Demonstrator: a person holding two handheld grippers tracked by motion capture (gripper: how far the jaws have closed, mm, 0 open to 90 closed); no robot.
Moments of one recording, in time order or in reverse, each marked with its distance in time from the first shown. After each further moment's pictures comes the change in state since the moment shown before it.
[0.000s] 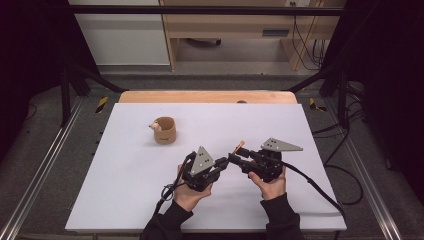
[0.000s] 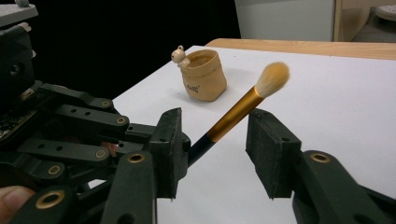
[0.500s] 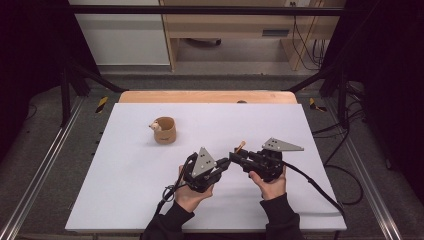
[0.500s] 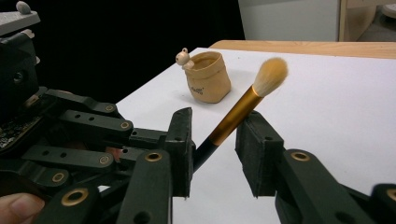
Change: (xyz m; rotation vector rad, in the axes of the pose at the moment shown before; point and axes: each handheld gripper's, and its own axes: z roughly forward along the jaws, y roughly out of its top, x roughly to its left) left arm -0.004 0.001 0.001 -0.012 0.002 0.010; right arm 0.000 0.000 -0.002 -0.009 0.019 0.014
